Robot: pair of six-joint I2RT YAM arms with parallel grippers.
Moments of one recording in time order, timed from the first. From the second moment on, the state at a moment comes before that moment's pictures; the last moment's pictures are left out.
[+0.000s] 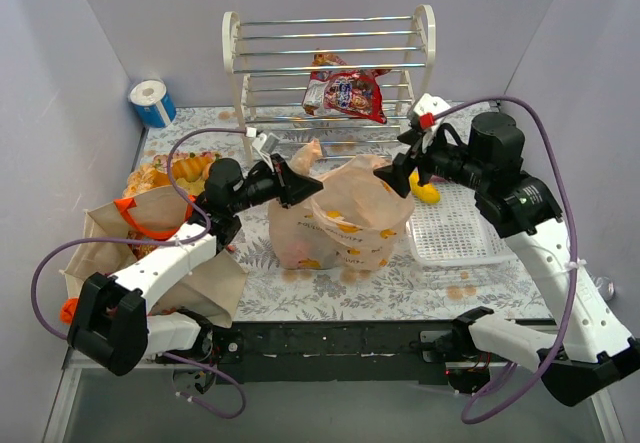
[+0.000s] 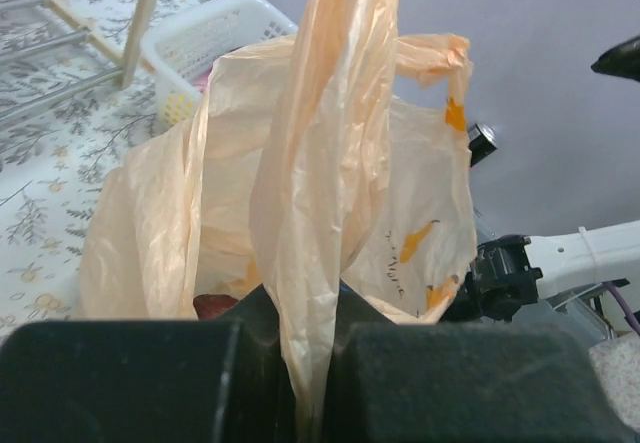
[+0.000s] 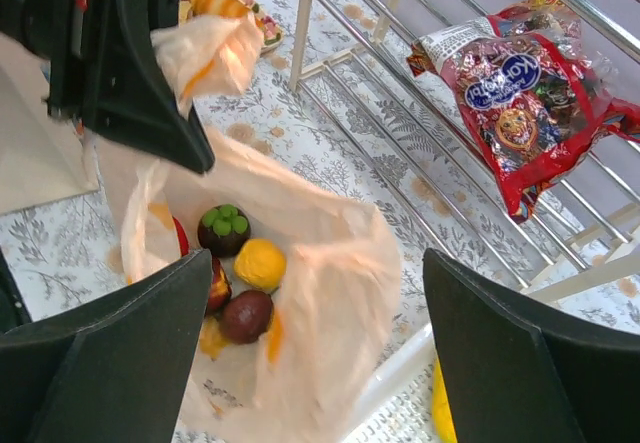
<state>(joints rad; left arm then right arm) -0.51 1.24 0.75 0.51 0.63 -0.56 0.49 1.08 1.36 -0.54 -0.45 -0.22</state>
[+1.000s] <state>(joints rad) -0.37 1.25 0.87 0.21 0.91 -0.48 0.37 1.24 1.27 -0.55 -1.03 -0.60</state>
